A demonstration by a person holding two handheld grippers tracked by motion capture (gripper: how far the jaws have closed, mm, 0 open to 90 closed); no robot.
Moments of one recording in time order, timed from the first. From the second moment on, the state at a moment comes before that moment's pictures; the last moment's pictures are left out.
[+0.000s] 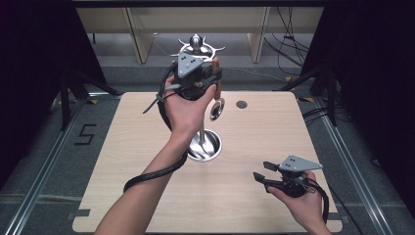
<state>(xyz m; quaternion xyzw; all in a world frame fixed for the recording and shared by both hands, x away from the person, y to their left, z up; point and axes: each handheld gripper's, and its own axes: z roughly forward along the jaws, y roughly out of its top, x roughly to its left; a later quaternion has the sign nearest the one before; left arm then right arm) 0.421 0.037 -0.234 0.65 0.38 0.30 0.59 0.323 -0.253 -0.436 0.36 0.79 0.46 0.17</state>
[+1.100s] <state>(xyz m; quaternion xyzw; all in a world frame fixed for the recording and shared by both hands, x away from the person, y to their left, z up) 0.367 0.069 -0.276 0.67 0.36 0.31 0.58 0.322 -0.253 -0.437 0.36 0.79 0.46 0.17</state>
